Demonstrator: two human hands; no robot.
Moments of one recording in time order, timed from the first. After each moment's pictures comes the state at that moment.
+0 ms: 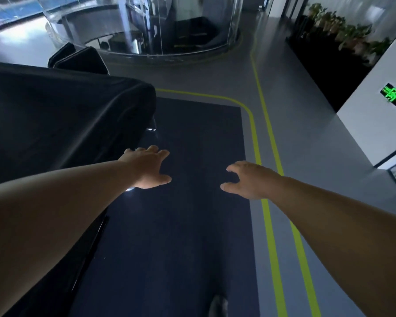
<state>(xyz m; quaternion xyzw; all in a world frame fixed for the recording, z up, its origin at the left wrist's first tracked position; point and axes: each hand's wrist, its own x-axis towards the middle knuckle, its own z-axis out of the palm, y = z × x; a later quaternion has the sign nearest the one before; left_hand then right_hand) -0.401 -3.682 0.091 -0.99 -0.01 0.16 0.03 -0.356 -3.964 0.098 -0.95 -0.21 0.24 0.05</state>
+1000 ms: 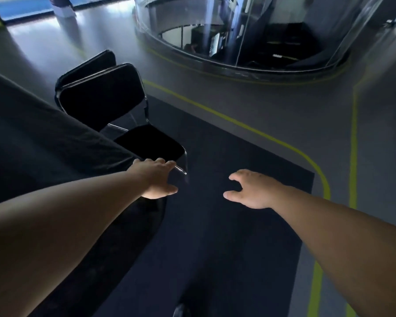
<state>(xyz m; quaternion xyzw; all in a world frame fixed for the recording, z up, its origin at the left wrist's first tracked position) 0.234 -3.406 0.022 -0.96 -0.20 0.20 -0.04 0.382 -3.634 0.050 -0.88 -0.37 0.29 -0.03</state>
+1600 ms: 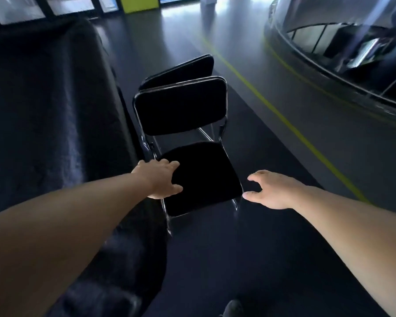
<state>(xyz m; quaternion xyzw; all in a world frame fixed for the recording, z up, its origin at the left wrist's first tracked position) 0.348 -3.220 -0.006 -0.84 -0.47 0.24 -0.09 0.627 -3.332 0.004 -0.73 -0.60 0.30 -0.13</state>
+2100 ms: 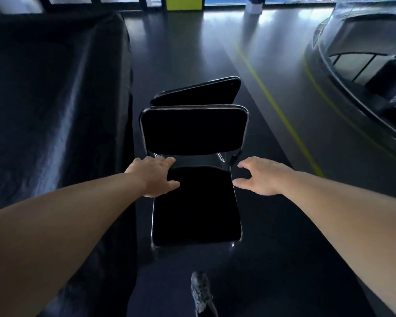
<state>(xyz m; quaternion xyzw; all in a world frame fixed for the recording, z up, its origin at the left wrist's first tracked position) 0.384 -3.089 -0.017 -0.80 -0.56 0.19 -0.11 0.677 -3.115 0.016 -0.64 -0.71 0.25 -0.15</state>
